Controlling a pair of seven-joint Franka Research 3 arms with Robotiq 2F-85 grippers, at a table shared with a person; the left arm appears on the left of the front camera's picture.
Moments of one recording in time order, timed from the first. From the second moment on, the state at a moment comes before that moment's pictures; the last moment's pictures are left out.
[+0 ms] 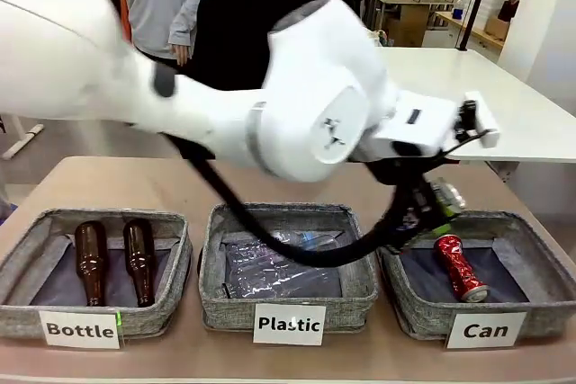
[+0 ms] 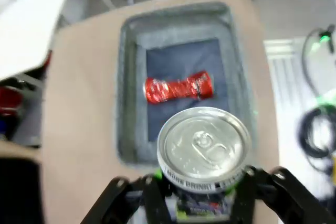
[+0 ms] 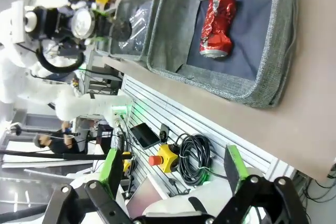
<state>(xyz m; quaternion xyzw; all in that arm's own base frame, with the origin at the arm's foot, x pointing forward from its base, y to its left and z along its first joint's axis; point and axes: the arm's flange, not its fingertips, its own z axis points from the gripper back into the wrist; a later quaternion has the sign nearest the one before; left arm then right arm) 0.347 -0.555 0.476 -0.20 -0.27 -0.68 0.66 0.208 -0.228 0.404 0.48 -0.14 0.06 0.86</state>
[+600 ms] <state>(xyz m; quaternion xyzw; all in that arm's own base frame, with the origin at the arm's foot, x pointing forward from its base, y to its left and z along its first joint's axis) 0.381 -0.660 0.457 -0.24 -0.33 -0.65 0.64 0.208 -0.228 0.404 0.48 -0.14 0.06 0.86</state>
